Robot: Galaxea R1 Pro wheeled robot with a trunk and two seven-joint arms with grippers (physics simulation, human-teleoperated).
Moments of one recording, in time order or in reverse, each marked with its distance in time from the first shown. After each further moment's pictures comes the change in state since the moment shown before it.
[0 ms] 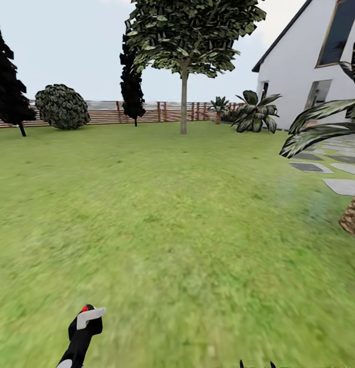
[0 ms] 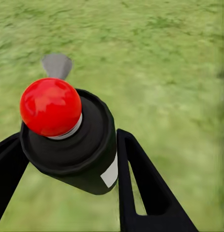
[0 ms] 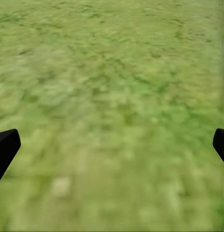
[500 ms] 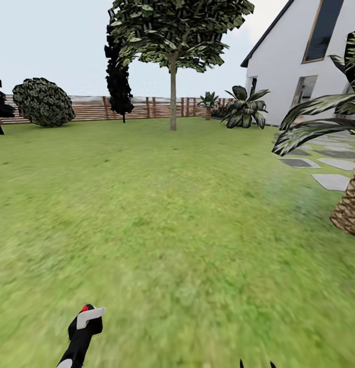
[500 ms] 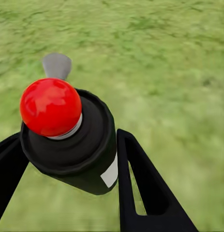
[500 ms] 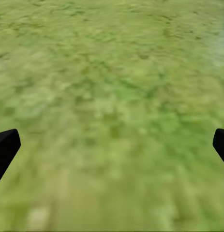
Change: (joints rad) left arm 0.000 -0.001 0.002 -0.004 0.001 0.001 0.004; right arm 0.000 0.001 0.000 0.000 -0.001 0.000 0.000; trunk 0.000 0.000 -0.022
